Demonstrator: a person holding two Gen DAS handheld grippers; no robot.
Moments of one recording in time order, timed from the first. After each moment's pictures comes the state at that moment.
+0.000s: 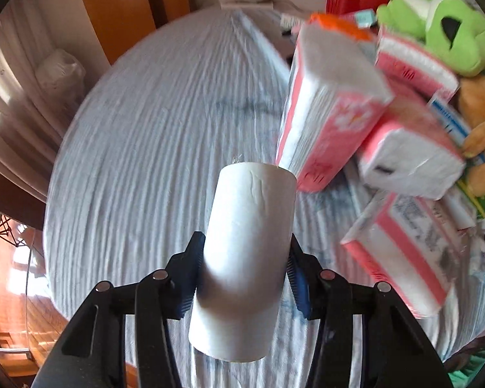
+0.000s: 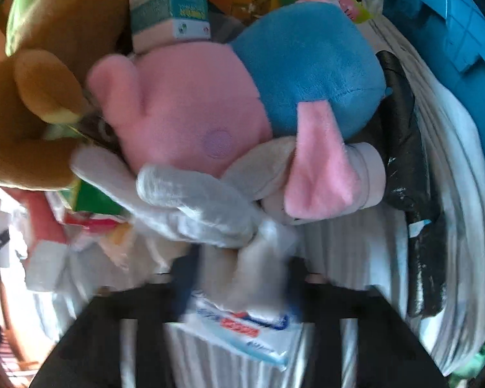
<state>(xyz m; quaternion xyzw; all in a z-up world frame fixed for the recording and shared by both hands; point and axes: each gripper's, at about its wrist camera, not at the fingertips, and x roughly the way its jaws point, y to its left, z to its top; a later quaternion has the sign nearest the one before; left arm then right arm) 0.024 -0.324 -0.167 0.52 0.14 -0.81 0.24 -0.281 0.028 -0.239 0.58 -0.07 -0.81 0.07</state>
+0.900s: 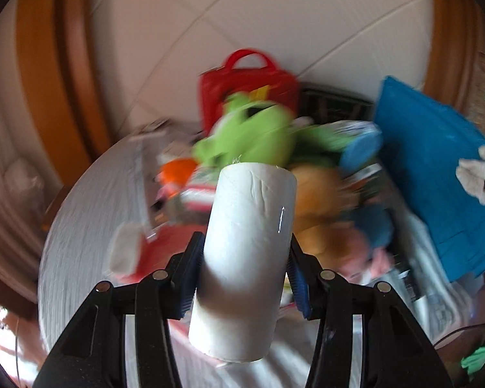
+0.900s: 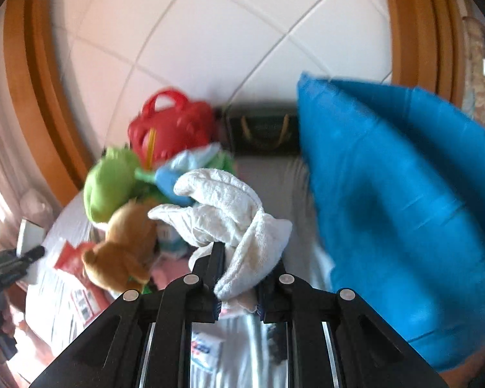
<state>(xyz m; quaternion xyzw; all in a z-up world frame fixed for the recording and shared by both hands) -0.049 -0.133 0.001 0.36 0.05 -0.92 0.12 -0.213 0.158 0.000 0.32 -0.07 -0.94 0.04</state>
